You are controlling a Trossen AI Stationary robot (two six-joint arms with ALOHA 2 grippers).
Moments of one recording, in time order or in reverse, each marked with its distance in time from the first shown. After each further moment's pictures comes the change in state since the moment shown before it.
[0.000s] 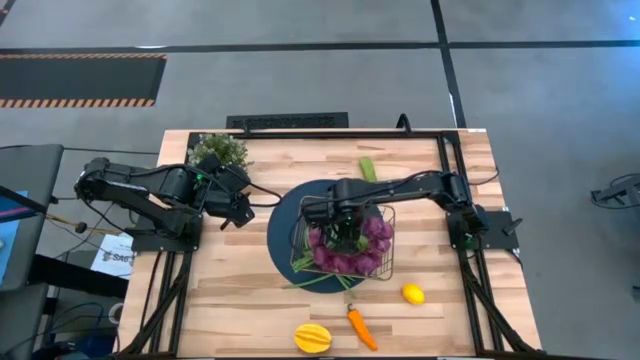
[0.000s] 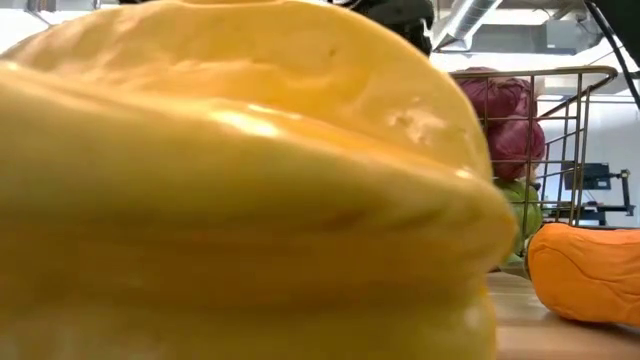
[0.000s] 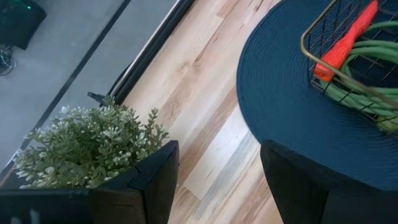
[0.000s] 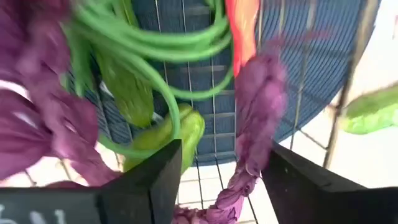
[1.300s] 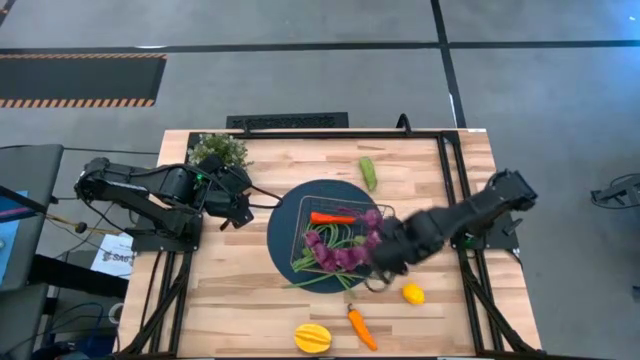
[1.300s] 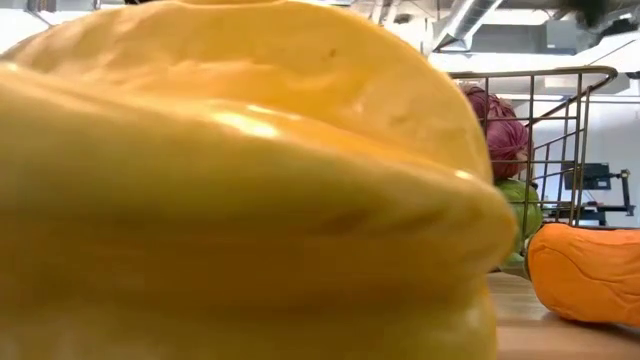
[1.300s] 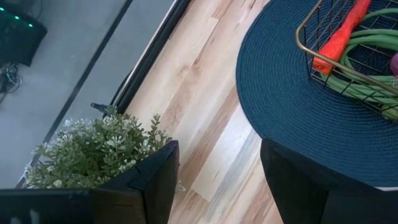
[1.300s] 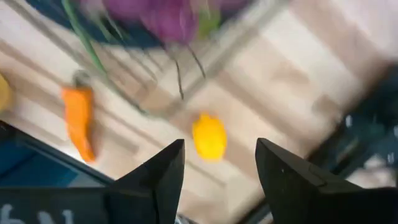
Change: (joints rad) left arm 0.000 0.000 0.000 0.007 -0.001 0.087; right arm 0.376 -0.445 -0.345 -0.001 -0.071 1.095
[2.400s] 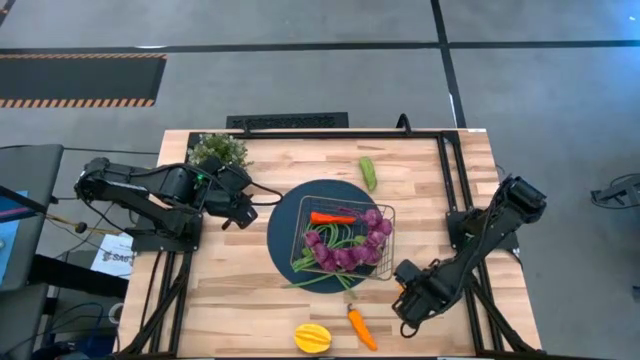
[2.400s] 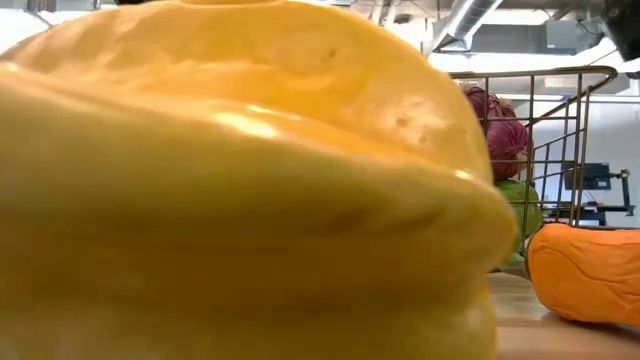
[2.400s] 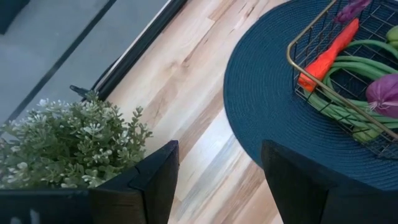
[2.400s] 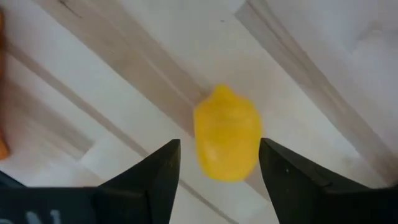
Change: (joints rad) left arm 0.000 0.000 0.000 0.030 0.033 -0.145; right arm 0.323 -0.010 -0.523 0.530 0.022 0.226
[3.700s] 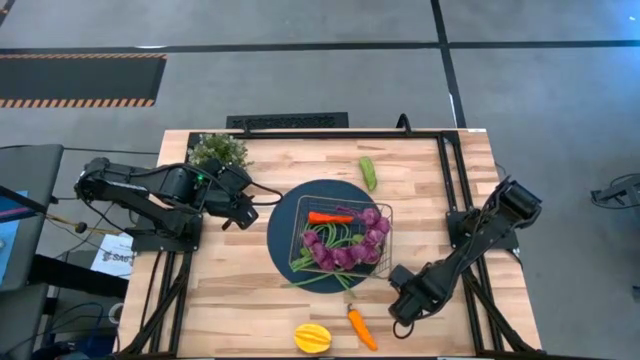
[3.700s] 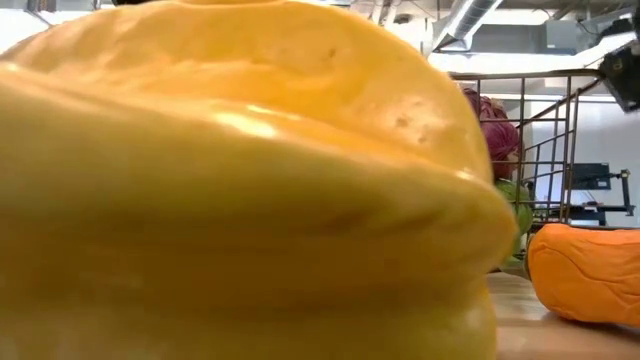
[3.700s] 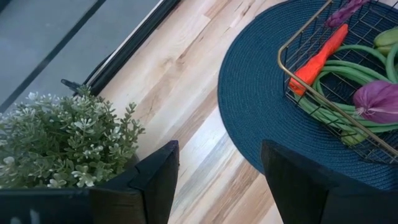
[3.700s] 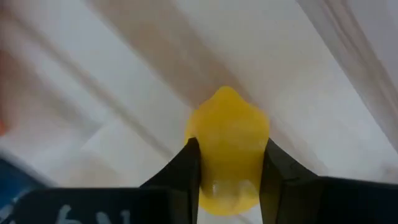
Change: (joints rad) left arm 0.000 0.000 0.000 0.008 0.021 -0.028; right arm -0.032 0.050 -0.075 0.161 -0.091 -0.092
